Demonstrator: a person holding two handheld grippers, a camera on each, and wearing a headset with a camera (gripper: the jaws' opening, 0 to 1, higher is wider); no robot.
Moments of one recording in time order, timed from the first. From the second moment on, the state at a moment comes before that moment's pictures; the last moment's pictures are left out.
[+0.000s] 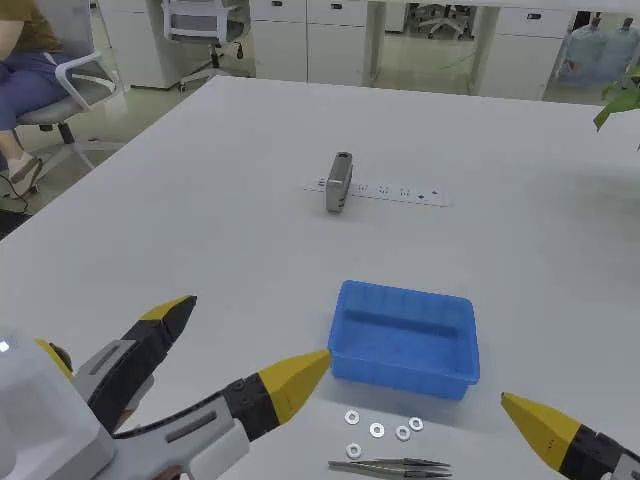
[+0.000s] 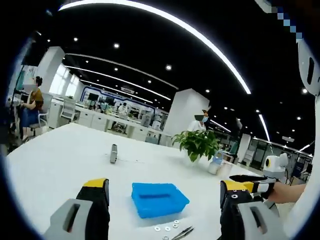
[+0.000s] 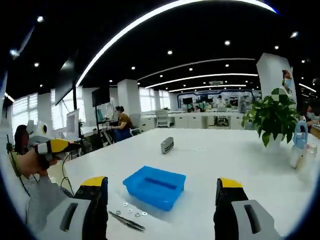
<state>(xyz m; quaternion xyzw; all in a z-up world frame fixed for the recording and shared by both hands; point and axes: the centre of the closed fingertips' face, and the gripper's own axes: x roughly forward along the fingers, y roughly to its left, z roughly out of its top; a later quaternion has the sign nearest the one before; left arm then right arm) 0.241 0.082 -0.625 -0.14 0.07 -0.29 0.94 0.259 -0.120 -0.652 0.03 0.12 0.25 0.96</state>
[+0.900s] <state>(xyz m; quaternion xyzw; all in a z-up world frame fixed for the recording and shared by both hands) 0.233 0.082 -0.630 -0.14 0.08 -0.31 0.94 0.263 -0.093 -0.647 0.02 0.11 0.27 0.96</state>
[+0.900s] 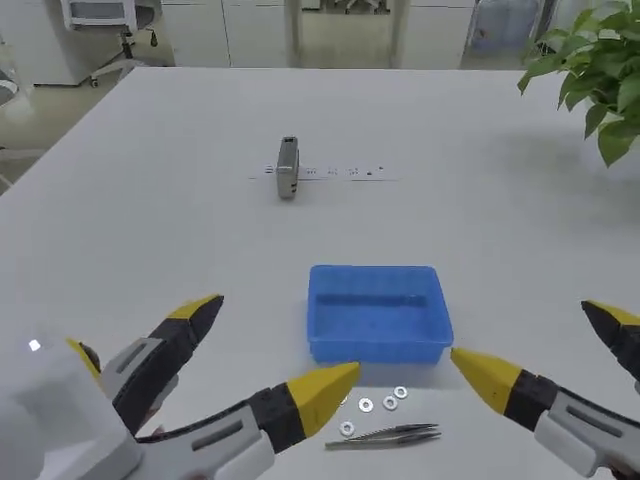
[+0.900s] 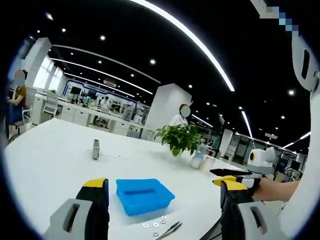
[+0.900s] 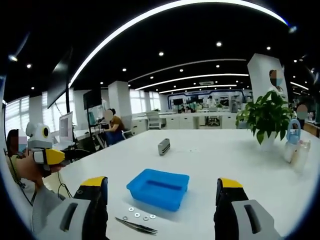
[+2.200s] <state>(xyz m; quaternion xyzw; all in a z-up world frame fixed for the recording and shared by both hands) 0.219 0.108 -0.622 -0.16 0.05 -0.24 0.96 0.267 -0.072 -0.652 0.01 0.12 0.34 0.93</state>
